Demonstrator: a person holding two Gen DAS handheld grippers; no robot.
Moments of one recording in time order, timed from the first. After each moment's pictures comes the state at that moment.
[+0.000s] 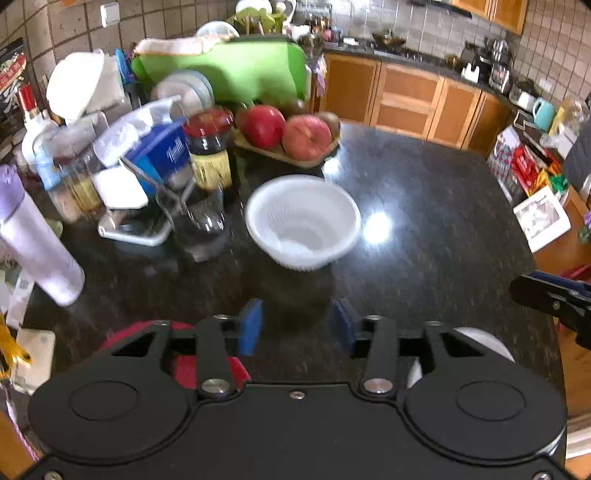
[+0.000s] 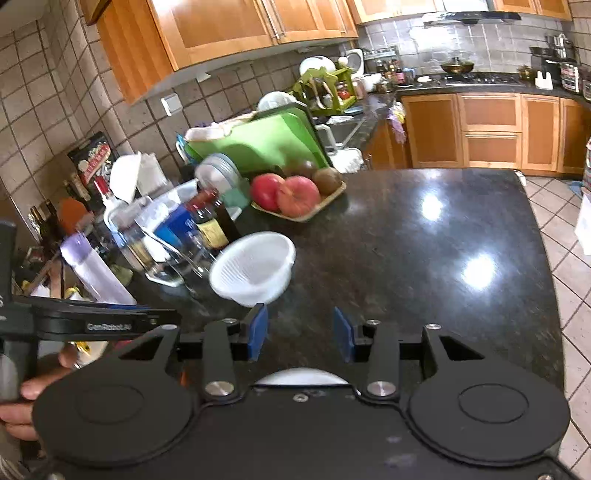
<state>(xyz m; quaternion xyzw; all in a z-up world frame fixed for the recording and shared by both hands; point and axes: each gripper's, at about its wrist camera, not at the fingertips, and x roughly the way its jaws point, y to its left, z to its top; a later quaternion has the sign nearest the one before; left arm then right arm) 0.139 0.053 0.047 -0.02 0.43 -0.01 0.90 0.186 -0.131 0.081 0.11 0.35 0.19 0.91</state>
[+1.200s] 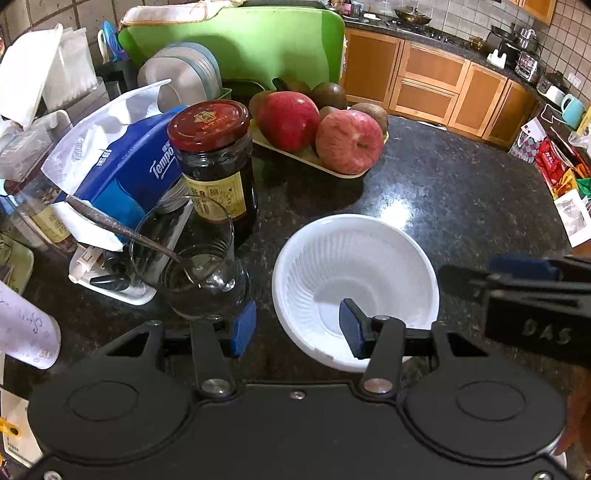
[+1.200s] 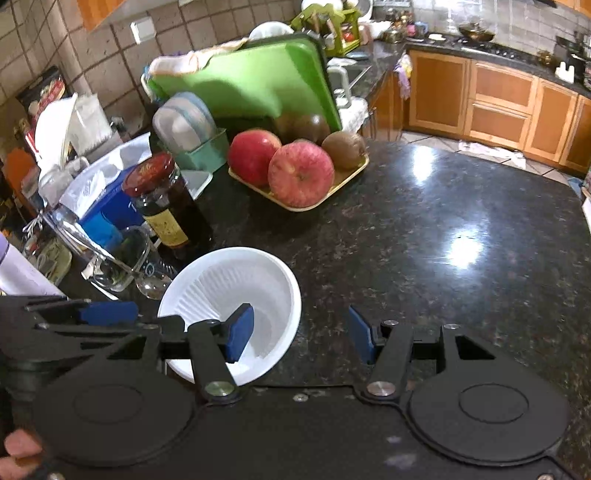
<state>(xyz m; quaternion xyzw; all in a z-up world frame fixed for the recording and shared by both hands) 0.255 0.085 0.008 -0.03 0.48 0.01 0.88 0.346 -0.036 0.034 0.02 0.45 0.18 0.87</state>
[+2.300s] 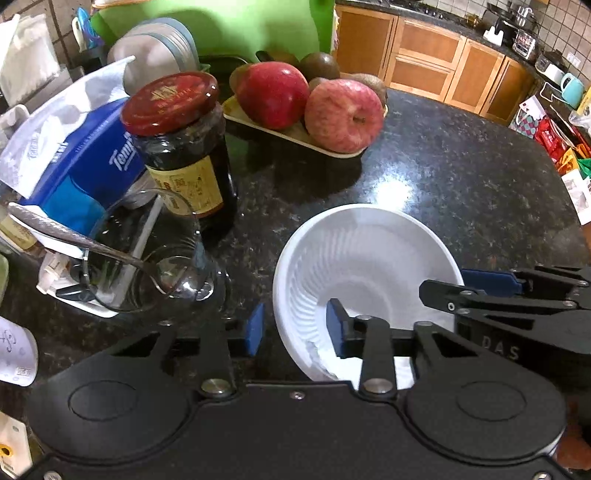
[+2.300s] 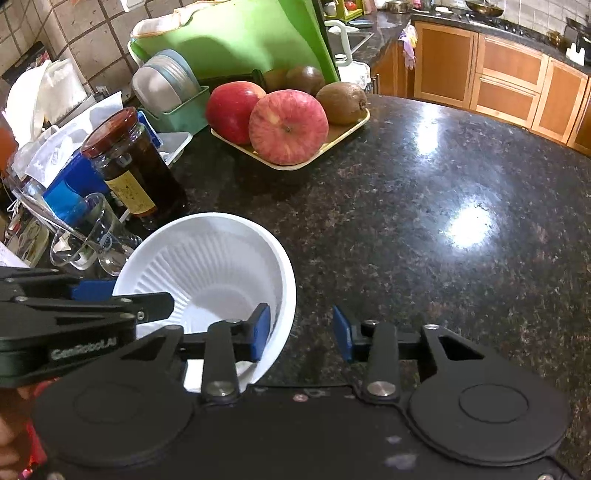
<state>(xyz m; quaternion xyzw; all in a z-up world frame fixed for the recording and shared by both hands) 0.286 0.075 -0.021 -0.01 0.51 -0.01 0.86 0.372 -0.037 -0.011 0.02 0.49 0.17 0.85</state>
